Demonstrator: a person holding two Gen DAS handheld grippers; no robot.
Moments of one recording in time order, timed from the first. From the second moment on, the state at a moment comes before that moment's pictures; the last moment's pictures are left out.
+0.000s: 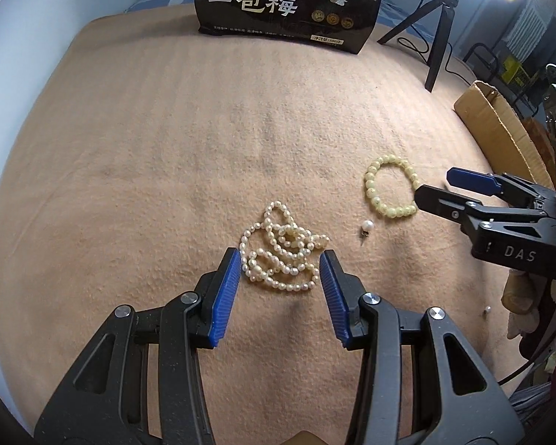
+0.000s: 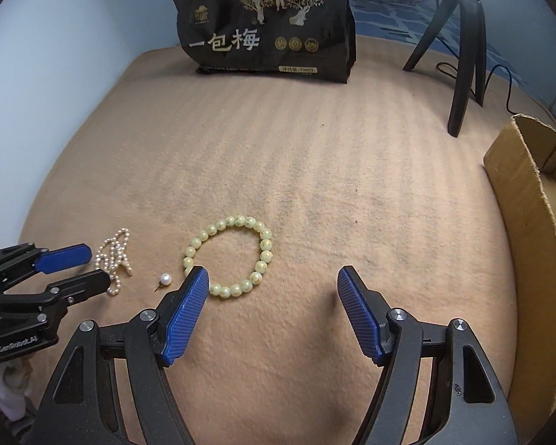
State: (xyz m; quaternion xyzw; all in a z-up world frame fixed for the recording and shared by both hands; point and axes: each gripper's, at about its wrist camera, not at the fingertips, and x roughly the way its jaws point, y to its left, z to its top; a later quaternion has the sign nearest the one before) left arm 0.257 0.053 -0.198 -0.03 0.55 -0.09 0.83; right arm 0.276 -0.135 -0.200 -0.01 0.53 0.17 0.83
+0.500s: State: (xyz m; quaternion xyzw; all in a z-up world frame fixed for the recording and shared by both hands) left arm 0.271 0.044 -0.214 0.00 0.54 -0.08 0.83; right arm 0.292 -0.113 -0.217 -0.06 0.52 0.16 0.83
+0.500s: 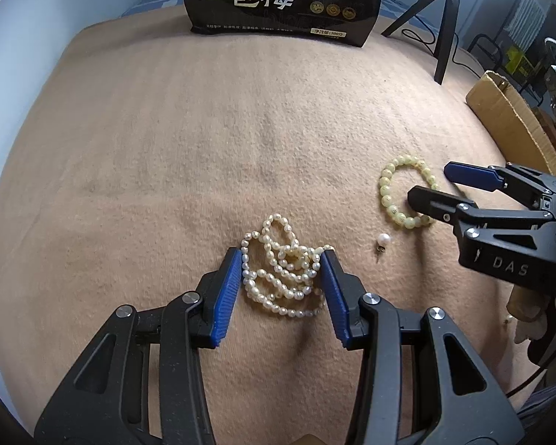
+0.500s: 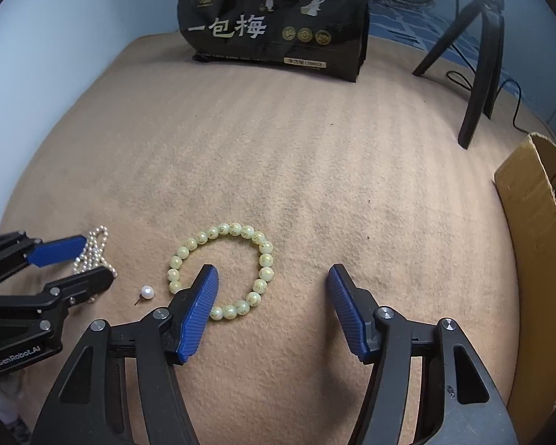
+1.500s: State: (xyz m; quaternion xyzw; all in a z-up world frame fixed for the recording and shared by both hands) left arm 0.262 0.063 -0.191 -0.01 0.52 -0.05 0.85; right arm 0.269 -0.113 -0.181 -0.04 0.49 0.20 0.85
